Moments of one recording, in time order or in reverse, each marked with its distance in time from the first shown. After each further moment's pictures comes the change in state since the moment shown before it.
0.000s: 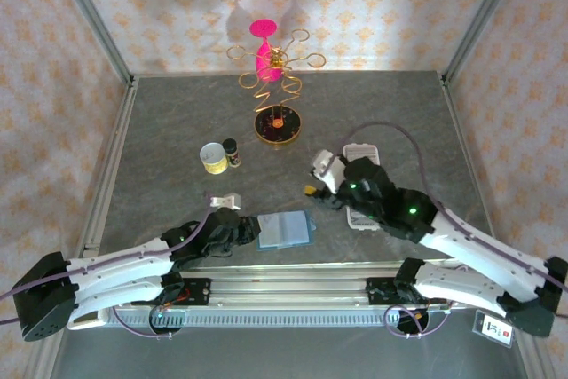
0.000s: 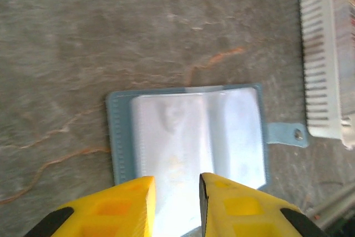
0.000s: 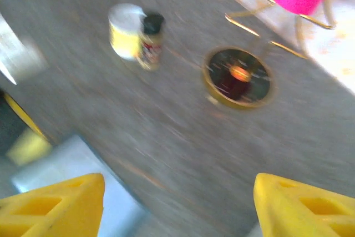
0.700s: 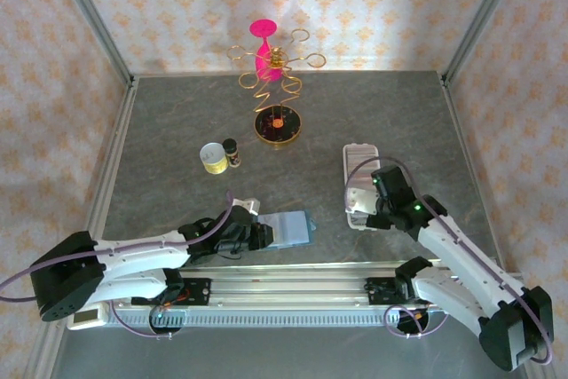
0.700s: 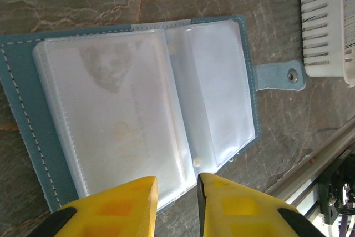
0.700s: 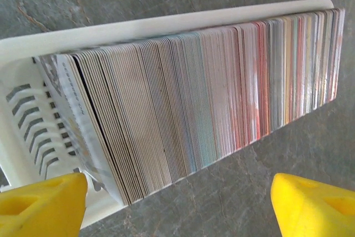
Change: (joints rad) left arm -0.023 0.205 0.029 0.132 0.178 0.065; right arm -0.443 -0.021 -0.306 -0.152 -0.039 -0.766
